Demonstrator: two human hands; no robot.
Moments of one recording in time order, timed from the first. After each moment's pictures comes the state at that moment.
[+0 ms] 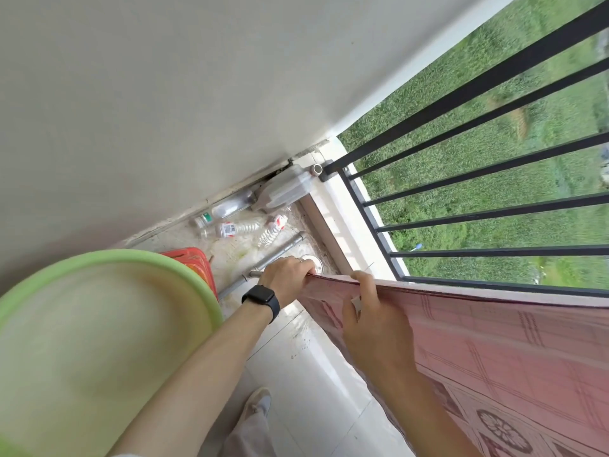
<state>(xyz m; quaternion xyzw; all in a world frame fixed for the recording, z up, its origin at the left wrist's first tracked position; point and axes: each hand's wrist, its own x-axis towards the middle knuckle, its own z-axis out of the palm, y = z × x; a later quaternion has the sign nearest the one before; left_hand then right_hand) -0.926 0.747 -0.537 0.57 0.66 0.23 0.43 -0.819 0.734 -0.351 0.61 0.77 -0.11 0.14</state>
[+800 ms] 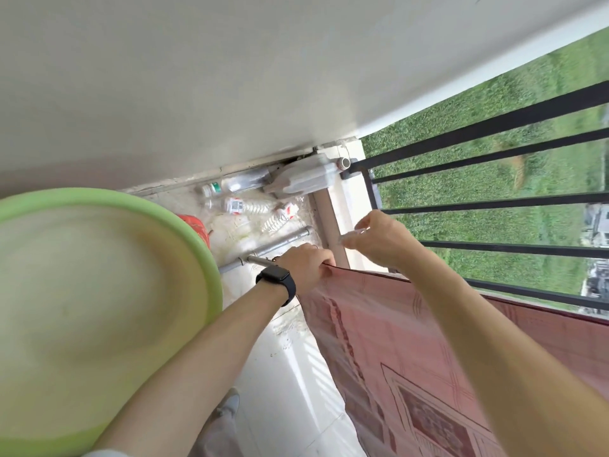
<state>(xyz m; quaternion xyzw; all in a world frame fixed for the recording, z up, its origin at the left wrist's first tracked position) -0.913 0.757 -0.601 0.48 0.61 0.30 0.55 -0.887 0.852 -0.426 0.58 0.72 -0.19 0.32</state>
